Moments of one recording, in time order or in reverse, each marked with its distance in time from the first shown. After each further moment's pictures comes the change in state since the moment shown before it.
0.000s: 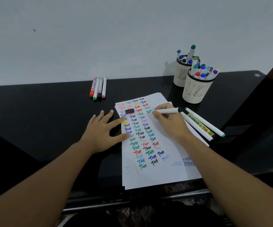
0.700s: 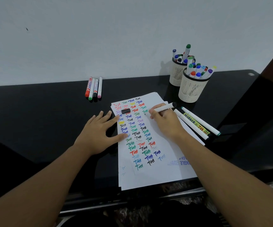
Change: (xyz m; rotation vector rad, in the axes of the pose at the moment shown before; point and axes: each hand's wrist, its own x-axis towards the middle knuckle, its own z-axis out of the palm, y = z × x) left_hand -0.001 0.002 0.001 -0.054 0.018 0.022; right_hand 0.005 -0.001 0.005 -0.086 -0.027 0.015
